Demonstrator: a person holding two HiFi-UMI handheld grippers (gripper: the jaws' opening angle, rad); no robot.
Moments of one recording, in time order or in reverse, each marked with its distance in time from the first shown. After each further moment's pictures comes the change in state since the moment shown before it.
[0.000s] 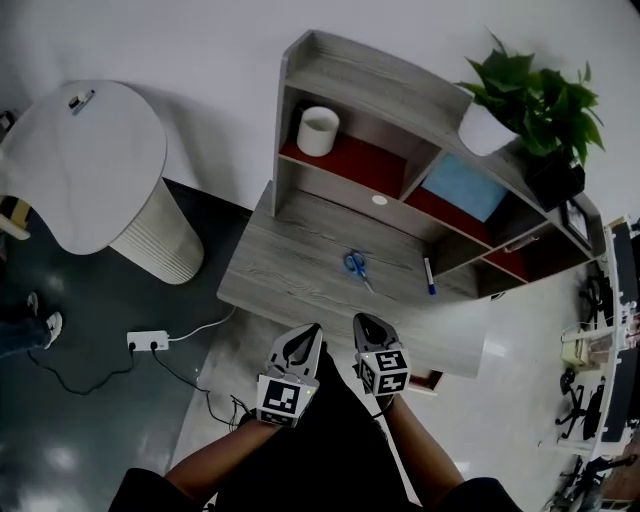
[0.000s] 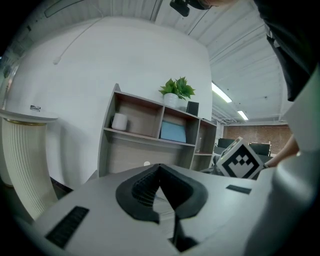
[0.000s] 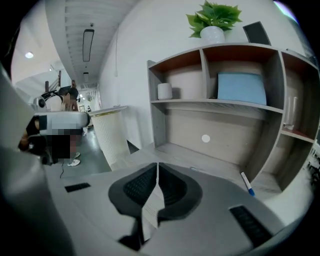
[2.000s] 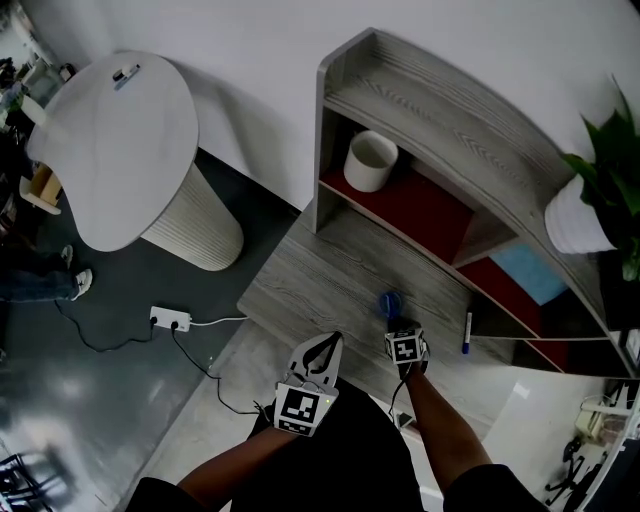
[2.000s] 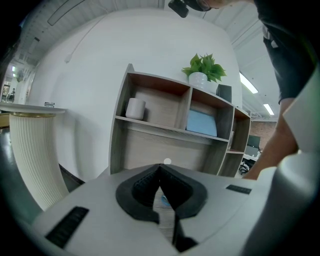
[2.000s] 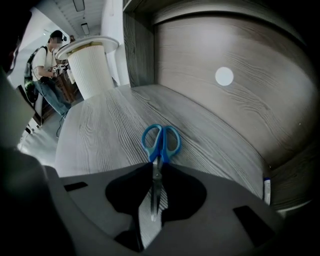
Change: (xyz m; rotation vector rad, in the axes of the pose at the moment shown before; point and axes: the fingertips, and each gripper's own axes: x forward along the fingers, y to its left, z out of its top) left arm 0.106 0.064 -0.011 -0.066 0.076 0.233; right arm 0.216 -0.156 -0.122 -0.220 0.513 0.063
